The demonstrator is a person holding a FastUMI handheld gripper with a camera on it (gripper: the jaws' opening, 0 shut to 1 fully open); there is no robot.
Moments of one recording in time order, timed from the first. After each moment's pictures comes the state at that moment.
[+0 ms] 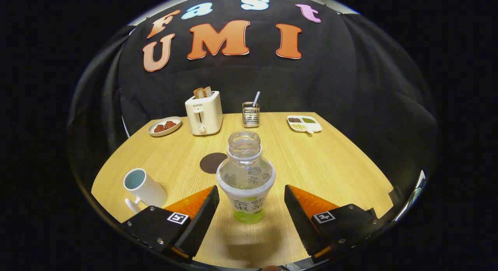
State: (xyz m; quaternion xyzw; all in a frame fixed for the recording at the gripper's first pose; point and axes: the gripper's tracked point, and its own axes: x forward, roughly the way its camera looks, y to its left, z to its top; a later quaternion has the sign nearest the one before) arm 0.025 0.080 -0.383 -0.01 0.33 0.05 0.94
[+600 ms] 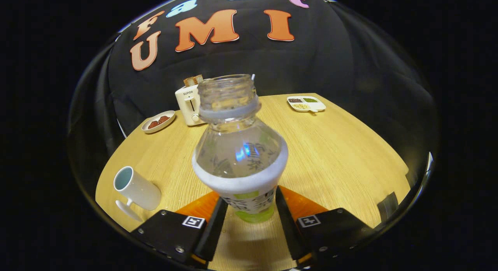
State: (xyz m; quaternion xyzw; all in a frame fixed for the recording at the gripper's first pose) arm 0.030 0.086 -0.425 0.03 0.37 0.04 0.93
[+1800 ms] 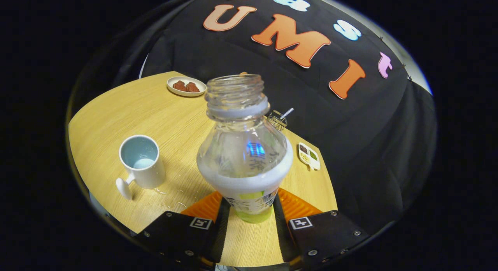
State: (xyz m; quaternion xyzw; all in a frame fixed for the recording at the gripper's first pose) arm 0.034 0.164 -0.349 -0.31 0.32 0.09 0.89
